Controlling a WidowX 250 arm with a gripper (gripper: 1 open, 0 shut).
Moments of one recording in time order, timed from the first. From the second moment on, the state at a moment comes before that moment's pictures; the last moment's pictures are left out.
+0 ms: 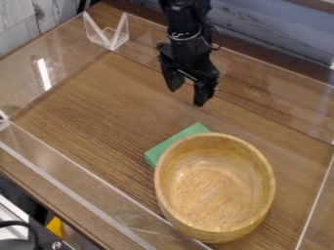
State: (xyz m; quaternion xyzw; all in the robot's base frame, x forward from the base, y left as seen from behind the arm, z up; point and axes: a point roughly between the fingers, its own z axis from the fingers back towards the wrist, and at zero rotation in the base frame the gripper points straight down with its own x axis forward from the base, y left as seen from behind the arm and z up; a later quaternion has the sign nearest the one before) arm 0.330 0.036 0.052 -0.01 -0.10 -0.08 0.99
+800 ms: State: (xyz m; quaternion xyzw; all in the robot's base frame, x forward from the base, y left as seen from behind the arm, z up) arm 0.315 0.024 0.068 0.00 -0.12 -0.04 0.99
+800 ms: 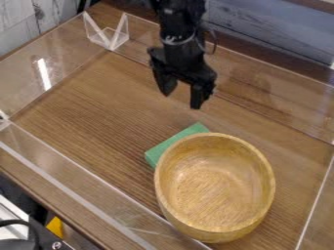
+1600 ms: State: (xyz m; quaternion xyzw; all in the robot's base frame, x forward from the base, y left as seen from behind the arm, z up) arm 0.314 0.067 0.065 0.01 -0.13 0.05 0.99
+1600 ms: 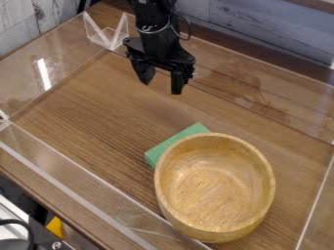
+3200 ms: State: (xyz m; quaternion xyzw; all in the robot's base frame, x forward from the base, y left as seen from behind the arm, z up) arm 0.334 0.053 0.062 0.01 -0.13 0.01 0.99
